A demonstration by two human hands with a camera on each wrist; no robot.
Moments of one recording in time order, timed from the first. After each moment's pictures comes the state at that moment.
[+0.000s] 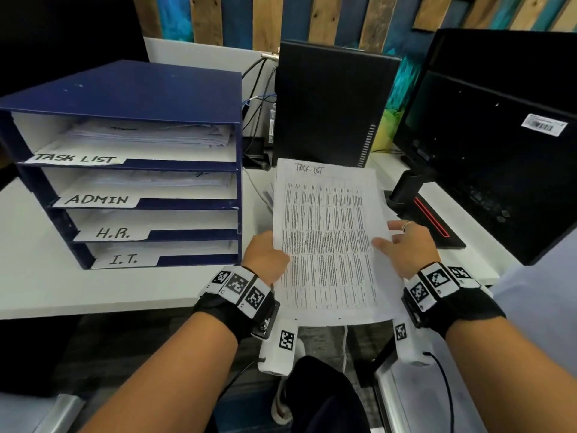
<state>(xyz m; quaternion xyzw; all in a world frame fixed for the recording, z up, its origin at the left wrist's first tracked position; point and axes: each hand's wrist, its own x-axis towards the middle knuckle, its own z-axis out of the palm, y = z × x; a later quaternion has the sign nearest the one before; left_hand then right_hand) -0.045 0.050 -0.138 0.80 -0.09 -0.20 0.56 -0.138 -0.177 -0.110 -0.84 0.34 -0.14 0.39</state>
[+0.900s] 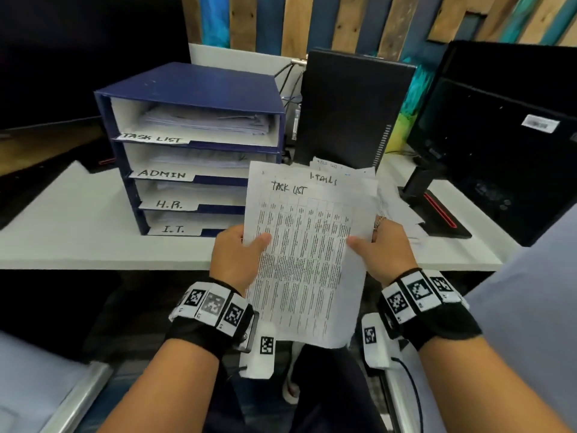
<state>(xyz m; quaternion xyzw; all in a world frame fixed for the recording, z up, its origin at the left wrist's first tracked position) -0.109 0.158 -0.131 0.75 -0.03 -0.03 0.66 -0.179 -0.061 -0.102 -0.84 0.21 -0.18 0.47</state>
